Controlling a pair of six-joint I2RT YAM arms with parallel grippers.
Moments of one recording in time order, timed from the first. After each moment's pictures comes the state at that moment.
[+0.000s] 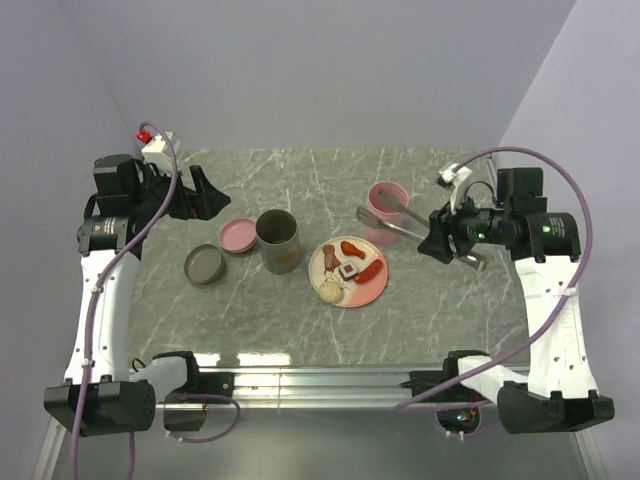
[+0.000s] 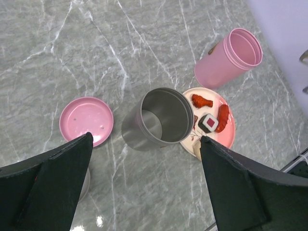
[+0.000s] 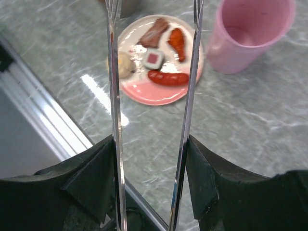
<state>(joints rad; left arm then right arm) 0.09 1.10 1.28 -0.63 0.63 -0.11 -0.02 1.10 1.49 -1.27 -0.68 -0.50</state>
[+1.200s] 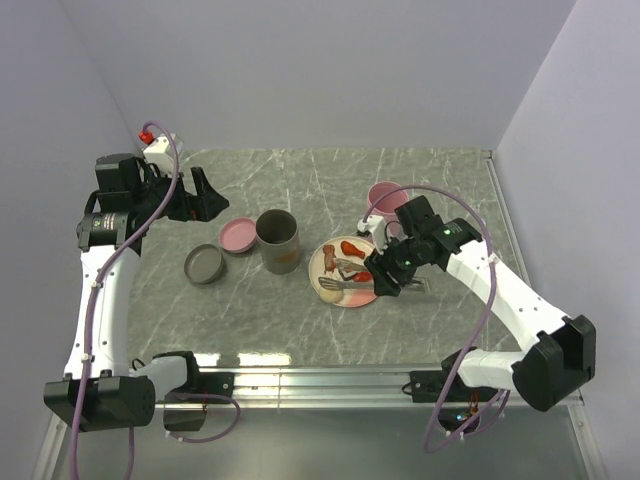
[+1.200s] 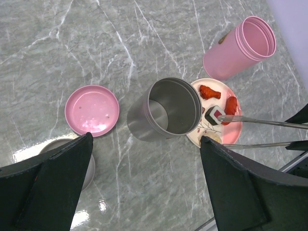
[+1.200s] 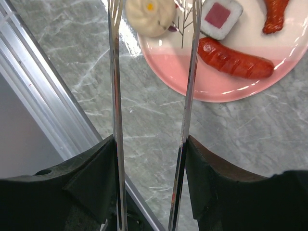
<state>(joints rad) 0.09 1.13 1.31 -0.72 0.59 -0.07 0.48 1.23 1.08 -0.97 -0.43 -0.40</state>
